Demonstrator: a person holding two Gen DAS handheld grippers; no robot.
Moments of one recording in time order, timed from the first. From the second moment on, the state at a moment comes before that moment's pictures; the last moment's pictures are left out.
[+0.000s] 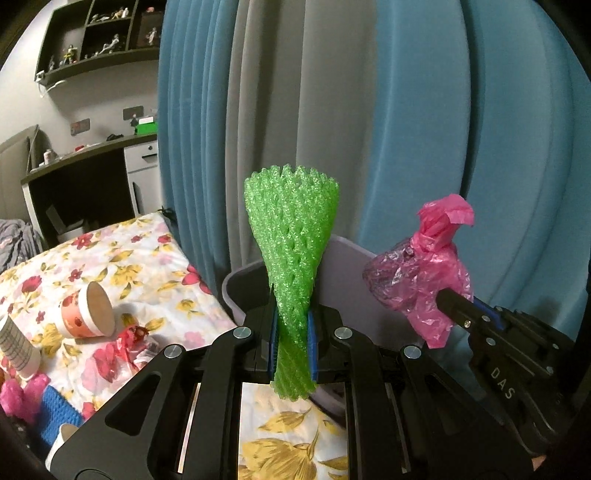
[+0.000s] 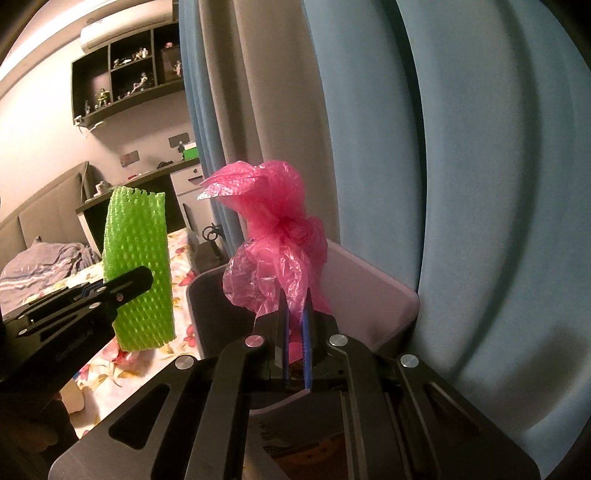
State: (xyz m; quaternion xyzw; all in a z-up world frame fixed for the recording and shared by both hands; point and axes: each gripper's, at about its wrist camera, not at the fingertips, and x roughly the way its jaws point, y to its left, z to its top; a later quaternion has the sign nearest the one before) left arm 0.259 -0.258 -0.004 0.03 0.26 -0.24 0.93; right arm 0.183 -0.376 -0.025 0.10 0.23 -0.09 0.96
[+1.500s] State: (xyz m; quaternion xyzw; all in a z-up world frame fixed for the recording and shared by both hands) left arm 0.311 -0.275 -0.034 -0.04 0.29 -0.30 0.91; right arm 0.211 -0.388 -0.031 0.13 0.26 -0.09 0.95
